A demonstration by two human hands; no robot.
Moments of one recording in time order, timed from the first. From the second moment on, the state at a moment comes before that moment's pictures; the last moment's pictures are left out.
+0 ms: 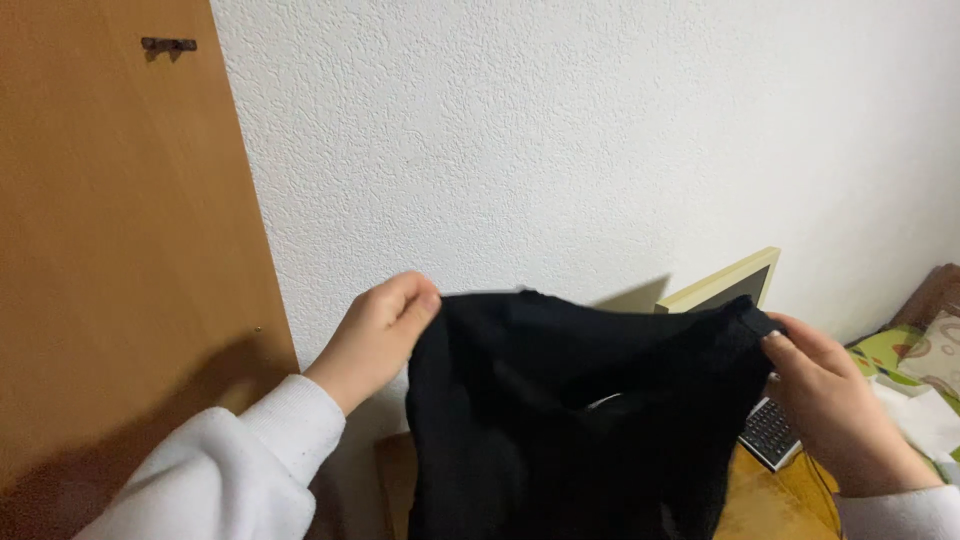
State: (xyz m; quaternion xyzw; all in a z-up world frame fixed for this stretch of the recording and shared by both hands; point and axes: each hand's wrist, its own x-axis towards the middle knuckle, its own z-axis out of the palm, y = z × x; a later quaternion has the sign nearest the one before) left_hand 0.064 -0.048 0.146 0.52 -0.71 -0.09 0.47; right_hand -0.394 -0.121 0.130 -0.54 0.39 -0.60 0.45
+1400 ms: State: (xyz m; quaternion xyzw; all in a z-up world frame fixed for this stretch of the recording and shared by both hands) left_hand 0.022 -0.009 0.134 0.55 -0.65 -0.14 0.50; right_hand -0.367 -0.065 0.084 -0.59 0.43 -0.59 0.33
